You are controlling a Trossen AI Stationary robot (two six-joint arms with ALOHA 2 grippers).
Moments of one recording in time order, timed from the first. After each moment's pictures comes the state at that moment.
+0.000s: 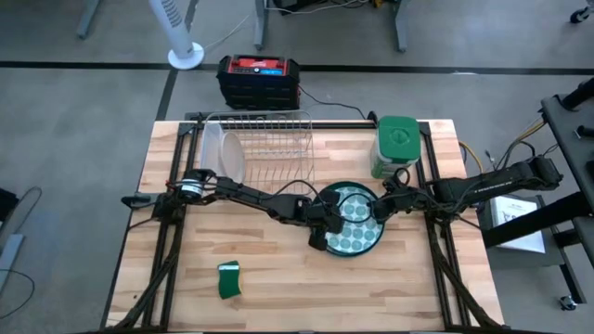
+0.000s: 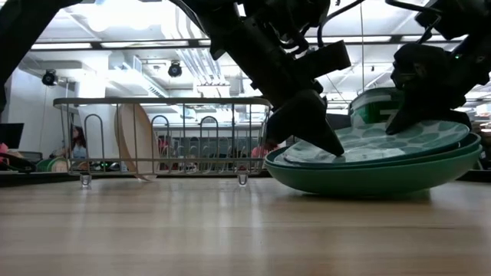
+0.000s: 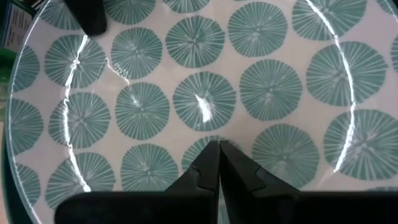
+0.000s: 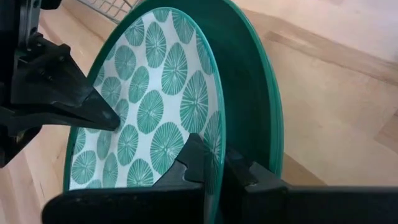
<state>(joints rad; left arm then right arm) -0.11 2.19 1.59 -0.22 -0.22 0.39 0.16 0.79 0.32 -0.36 0.28 0.99</state>
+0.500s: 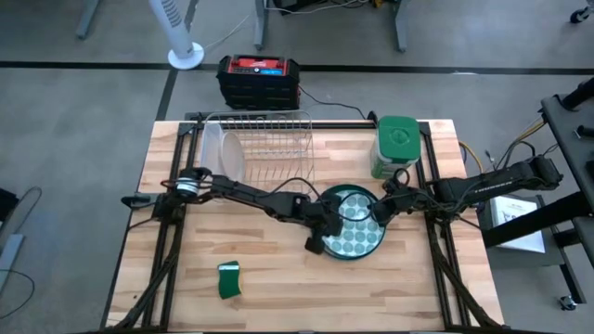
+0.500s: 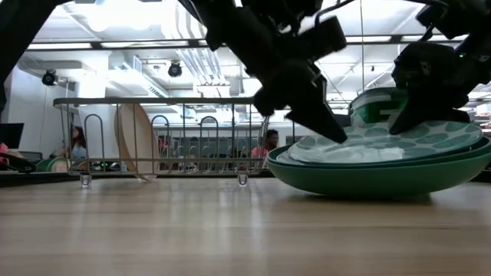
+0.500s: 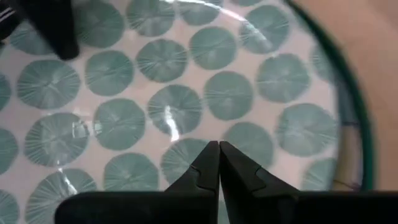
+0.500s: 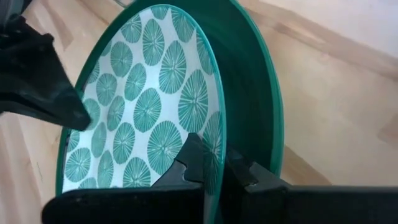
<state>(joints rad) -0.11 2.14 1.59 -0.26 -0.04 0.38 0.16 0.78 0.32 -0.39 0.27 0.91</state>
